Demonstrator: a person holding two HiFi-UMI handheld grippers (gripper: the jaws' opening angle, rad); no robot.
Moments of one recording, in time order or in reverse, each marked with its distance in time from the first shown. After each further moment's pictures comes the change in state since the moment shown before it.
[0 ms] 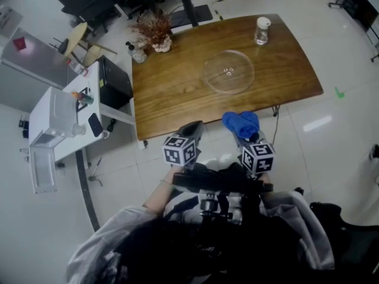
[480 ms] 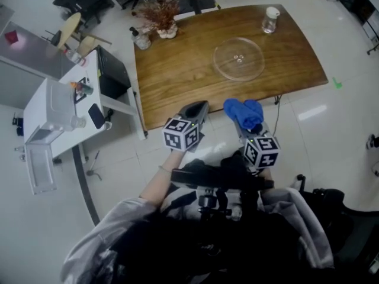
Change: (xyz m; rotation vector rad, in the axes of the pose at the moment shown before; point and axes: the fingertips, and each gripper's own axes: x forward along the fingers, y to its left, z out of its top) left arm -0.028 0.017 0.044 0.068 -0.076 -0.133; right arm 0.001 0.065 0.015 0.019 -0.065 -0.054
